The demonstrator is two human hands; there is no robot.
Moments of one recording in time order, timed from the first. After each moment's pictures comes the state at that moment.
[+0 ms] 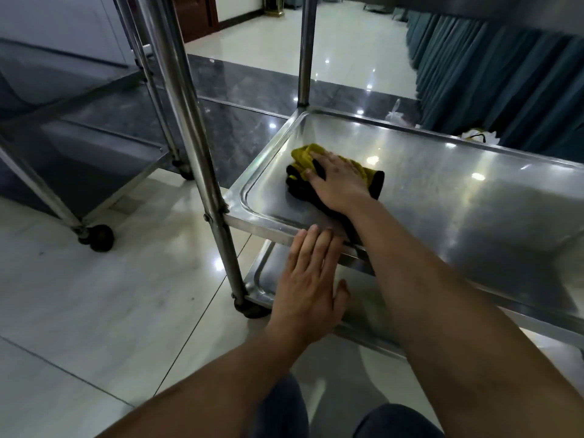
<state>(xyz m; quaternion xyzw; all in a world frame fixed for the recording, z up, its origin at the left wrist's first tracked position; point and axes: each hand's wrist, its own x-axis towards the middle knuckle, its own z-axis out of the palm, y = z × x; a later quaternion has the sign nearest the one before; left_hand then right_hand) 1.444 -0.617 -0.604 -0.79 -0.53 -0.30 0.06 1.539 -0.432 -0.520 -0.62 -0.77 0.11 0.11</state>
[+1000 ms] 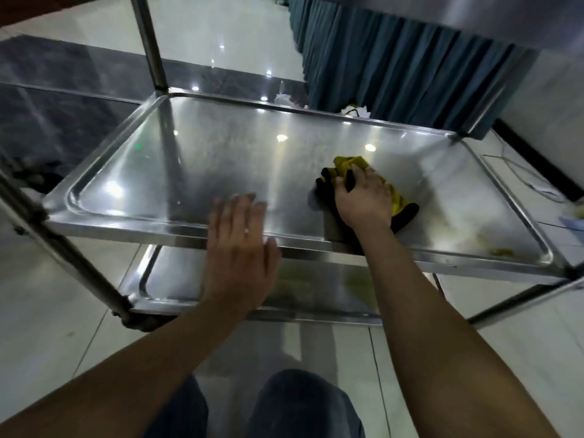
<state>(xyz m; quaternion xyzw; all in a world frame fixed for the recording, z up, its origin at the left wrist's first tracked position) 1.540 -0.618 -0.562 -0.79 -0.51 -0.33 0.05 1.783 -0.546 -0.532 -0.84 -0.51 0.02 0.15</state>
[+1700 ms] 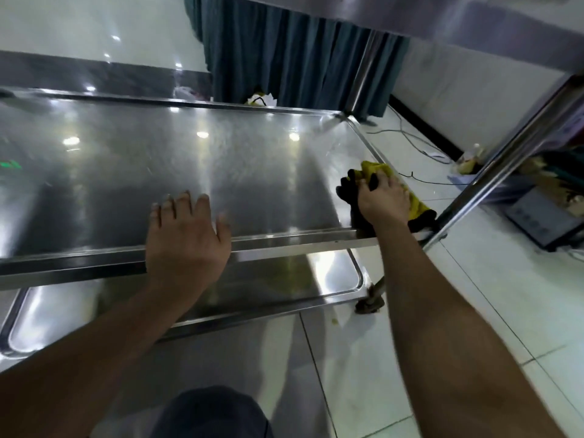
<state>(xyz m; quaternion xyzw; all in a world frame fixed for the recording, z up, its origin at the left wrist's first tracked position) 1.666 -0.616 -0.537 -0.84 -0.53 -0.07 0.07 2.001 -0.662 -0.522 -0.94 -0.30 0.01 0.18</state>
